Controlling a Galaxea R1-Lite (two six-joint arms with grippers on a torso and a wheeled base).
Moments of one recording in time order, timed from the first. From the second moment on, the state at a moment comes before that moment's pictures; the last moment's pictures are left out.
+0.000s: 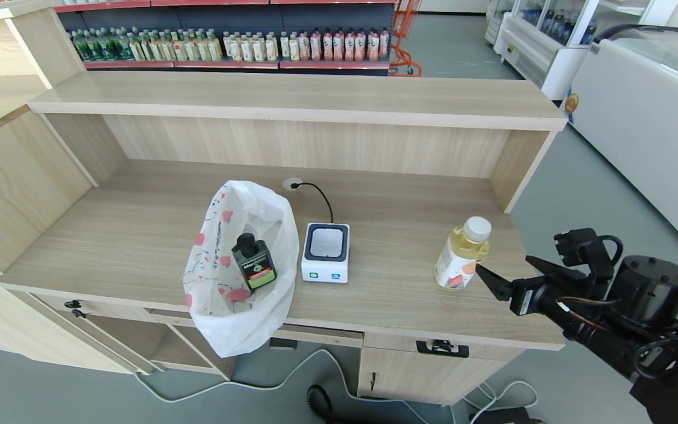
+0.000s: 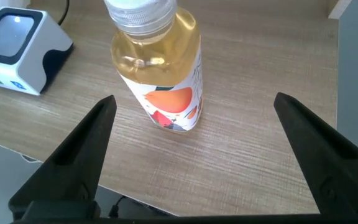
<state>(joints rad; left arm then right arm) -0.01 0.00 0.00 0.04 -0.04 0.03 0.22 1.93 -0.28 -1.57 0.04 -0.02</state>
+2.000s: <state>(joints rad) -0.01 0.00 0.00 0.04 -0.04 0.03 0.30 2.25 -0.67 -1.57 0.03 -0.06</state>
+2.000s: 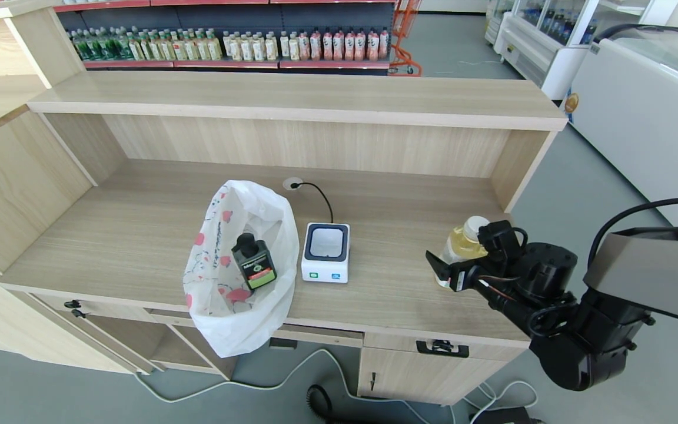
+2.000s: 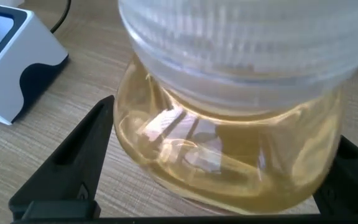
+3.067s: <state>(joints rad) -0.01 0.00 0.00 0.04 -0.04 0.03 0.26 2.27 -0.71 -1.56 0.09 -0.18</state>
